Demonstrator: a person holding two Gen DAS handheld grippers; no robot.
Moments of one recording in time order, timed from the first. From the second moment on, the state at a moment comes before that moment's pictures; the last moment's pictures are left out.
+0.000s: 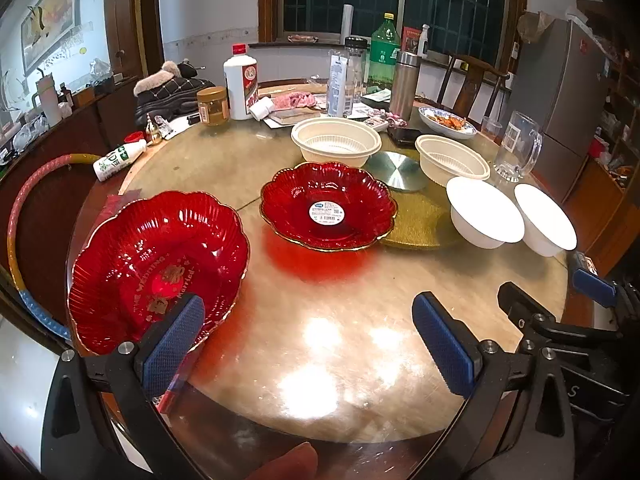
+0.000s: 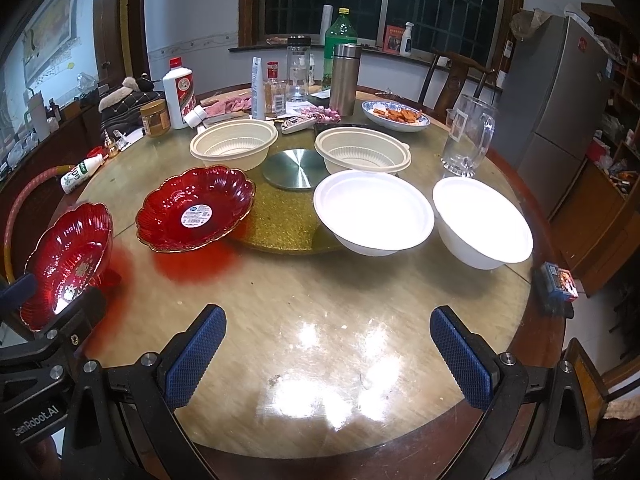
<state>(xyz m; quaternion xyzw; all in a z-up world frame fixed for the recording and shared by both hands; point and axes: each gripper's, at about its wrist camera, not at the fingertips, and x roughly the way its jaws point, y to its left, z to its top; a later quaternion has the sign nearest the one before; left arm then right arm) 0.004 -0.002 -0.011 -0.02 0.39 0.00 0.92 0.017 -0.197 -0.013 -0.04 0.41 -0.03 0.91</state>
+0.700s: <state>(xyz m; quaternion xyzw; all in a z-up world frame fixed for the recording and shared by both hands) -0.027 0.072 -0.001 -0.07 0.36 -0.01 0.93 0.039 -0.187 -0.036 0.01 0.44 0.05 0.90</state>
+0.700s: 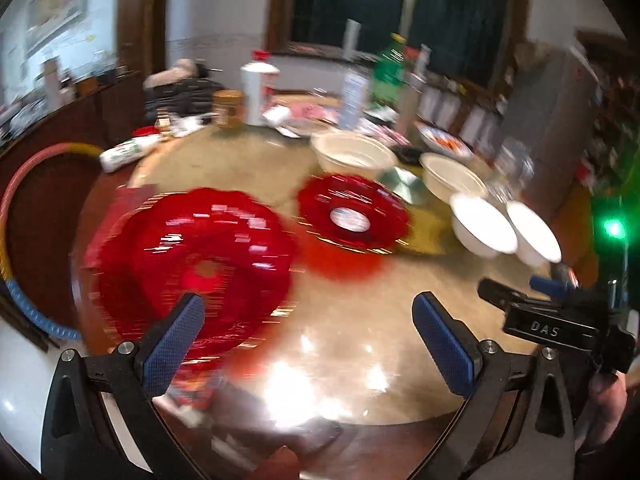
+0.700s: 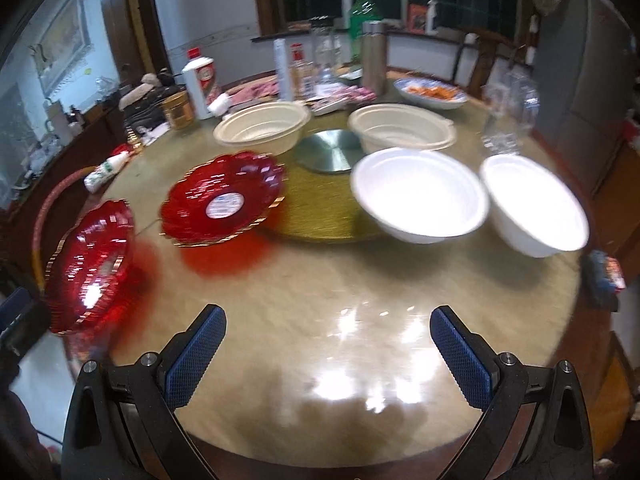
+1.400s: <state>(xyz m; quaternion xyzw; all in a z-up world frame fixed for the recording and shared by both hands) 0.010 0.210 -0.057 -0.10 0.44 0.17 0.87 0.108 -0.032 -0.071 0.07 0.55 0.24 0.79</state>
